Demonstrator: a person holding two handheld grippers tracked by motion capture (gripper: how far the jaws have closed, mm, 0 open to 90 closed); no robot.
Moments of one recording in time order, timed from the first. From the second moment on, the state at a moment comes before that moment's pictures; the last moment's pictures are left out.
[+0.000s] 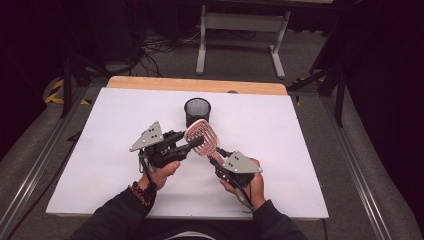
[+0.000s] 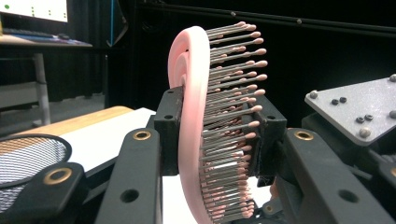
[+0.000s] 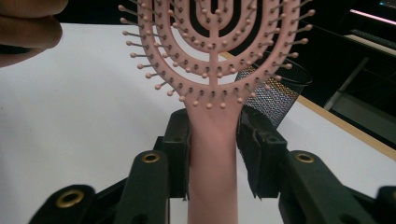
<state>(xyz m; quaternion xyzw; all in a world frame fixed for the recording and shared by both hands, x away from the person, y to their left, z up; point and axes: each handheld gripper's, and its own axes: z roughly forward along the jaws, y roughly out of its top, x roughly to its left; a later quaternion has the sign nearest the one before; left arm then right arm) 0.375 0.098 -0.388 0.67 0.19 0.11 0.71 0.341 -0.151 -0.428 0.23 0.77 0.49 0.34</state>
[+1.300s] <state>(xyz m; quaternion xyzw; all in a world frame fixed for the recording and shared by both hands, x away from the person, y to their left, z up) 0.374 0.150 -0.368 0.68 0.18 0.21 0.68 0.333 -0.198 -0.423 0.25 0.74 0.50 0.38</state>
